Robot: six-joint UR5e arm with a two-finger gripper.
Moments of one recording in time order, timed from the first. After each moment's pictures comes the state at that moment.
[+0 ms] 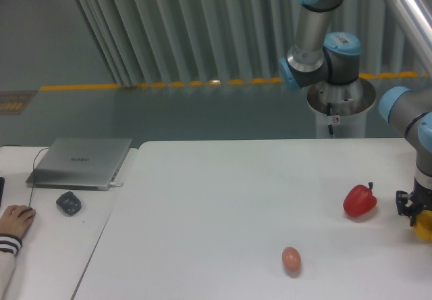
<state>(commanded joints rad) 2.57 -1.99 -1.61 -1.07 1.63 0.60</state>
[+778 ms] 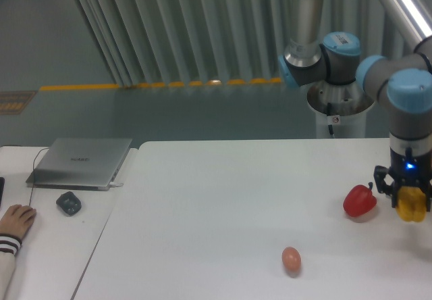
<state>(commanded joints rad) 2.50 -1.81 -1.60 -1.11 1.61 0.70</state>
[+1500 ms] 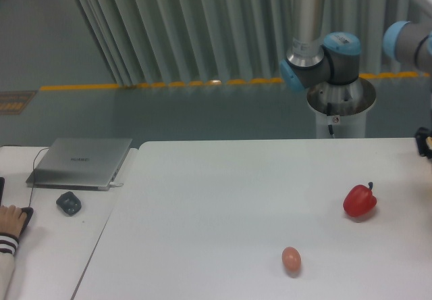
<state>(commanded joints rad) 2.75 -1.77 -1.60 -1.16 1.61 1.30</state>
